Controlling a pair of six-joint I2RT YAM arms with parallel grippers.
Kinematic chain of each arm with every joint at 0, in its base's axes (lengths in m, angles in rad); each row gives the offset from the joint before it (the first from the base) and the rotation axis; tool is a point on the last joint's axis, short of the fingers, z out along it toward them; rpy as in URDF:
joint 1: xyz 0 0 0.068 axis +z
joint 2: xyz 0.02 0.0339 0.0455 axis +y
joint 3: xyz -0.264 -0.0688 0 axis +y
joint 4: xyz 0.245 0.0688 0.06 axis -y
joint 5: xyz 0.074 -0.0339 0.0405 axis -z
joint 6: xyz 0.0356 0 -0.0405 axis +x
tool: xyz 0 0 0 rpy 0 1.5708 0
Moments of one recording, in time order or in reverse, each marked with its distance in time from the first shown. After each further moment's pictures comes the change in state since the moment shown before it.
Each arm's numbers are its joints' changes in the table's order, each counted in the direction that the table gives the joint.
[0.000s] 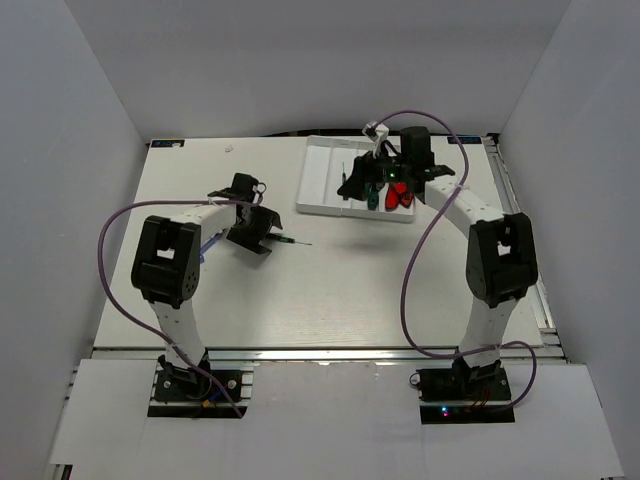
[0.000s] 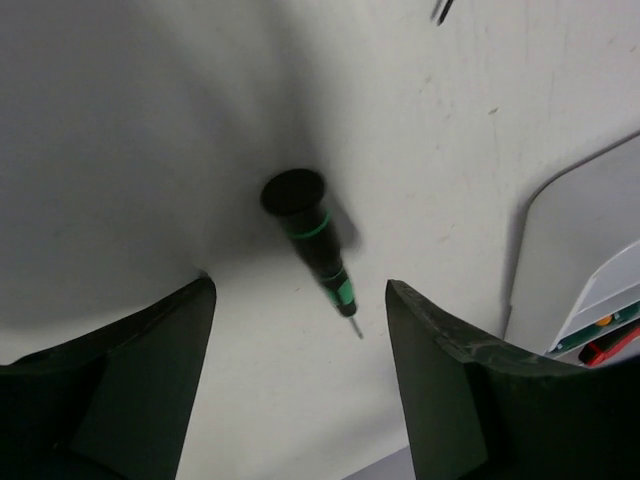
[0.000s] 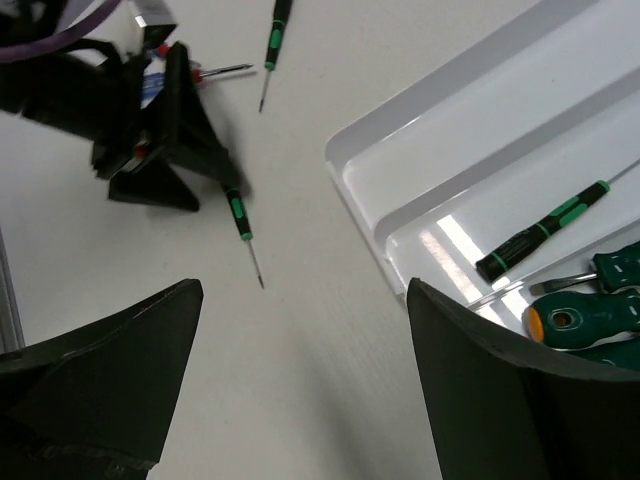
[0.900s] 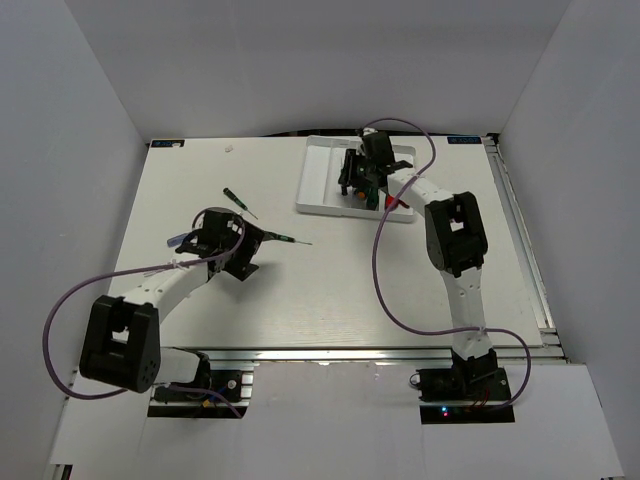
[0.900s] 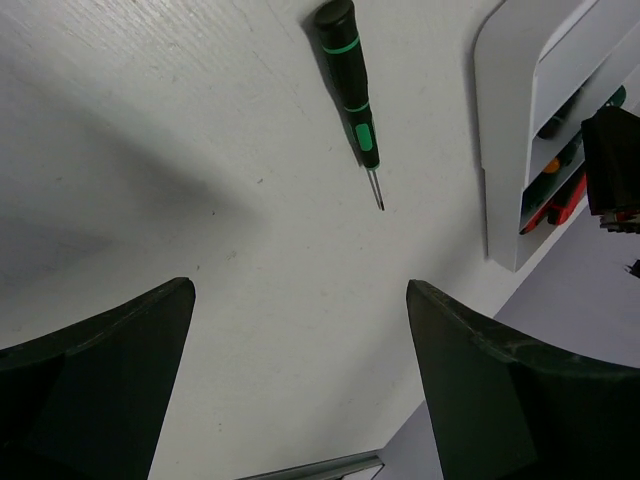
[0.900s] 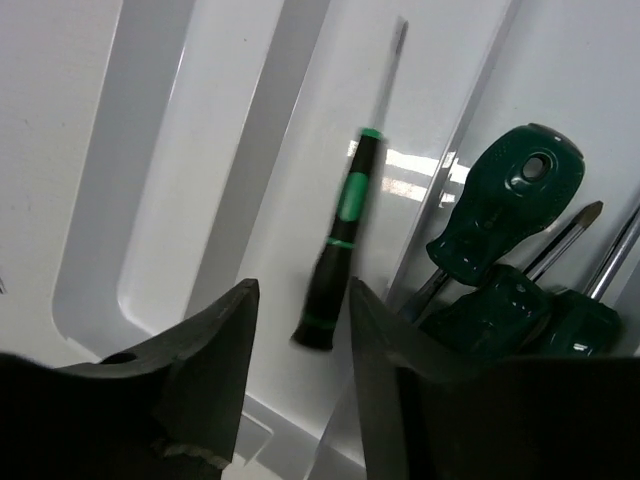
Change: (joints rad) left arm 0.000 -0.562 0.504 0.277 0.015 0.092; right arm 0.088 0.374 -0.325 -0.088 0.628 0.341
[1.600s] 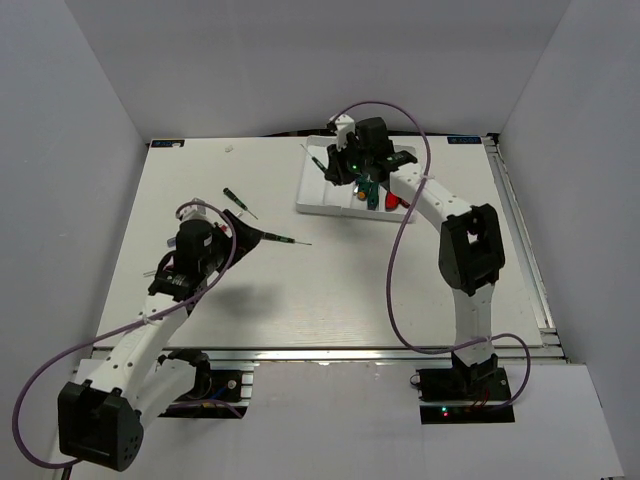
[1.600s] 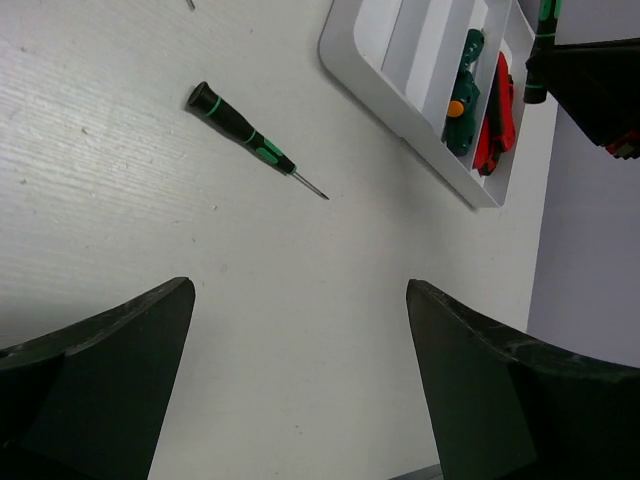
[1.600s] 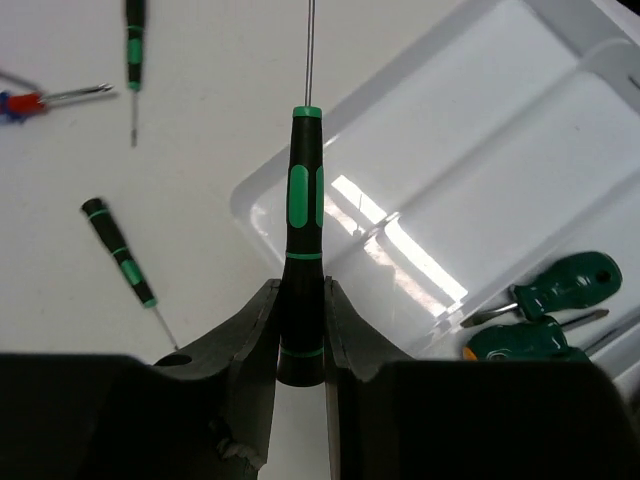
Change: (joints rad) left arm 0.000 -0.412 0.084 0.035 -0.056 0.415; right arm 0.090 -0.237 0.043 -0.116 -0.233 -0.463
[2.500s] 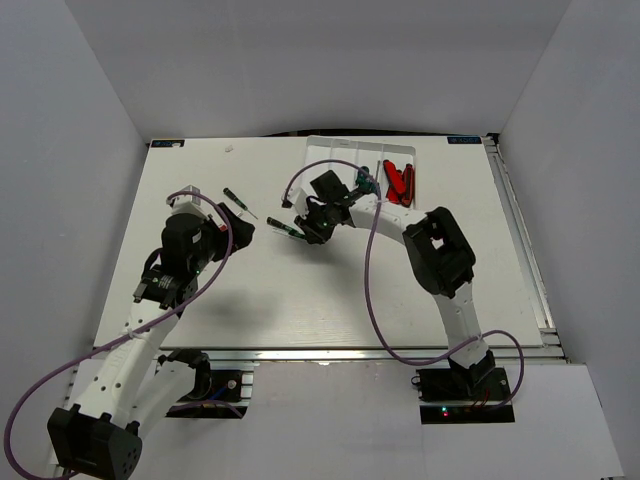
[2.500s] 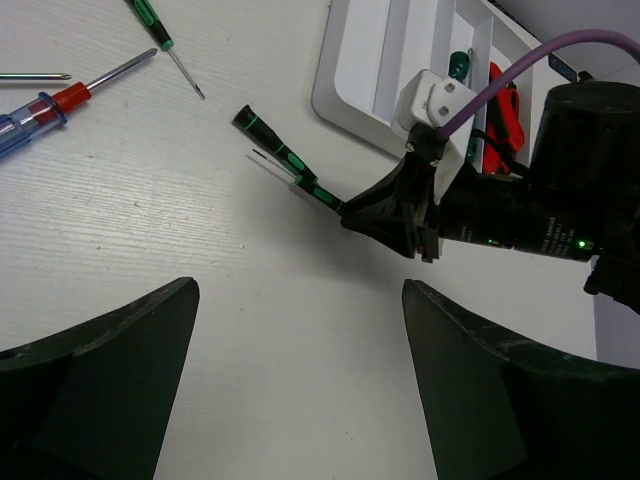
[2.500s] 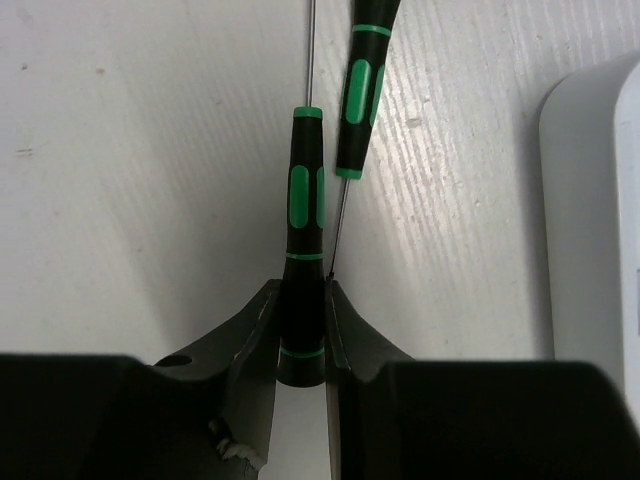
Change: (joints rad) left arm 0.000 -0.074 -0.123 -0.126 -0.055 0.198; right arm 0.207 0.134 0.129 -0.119 0.034 -0.354
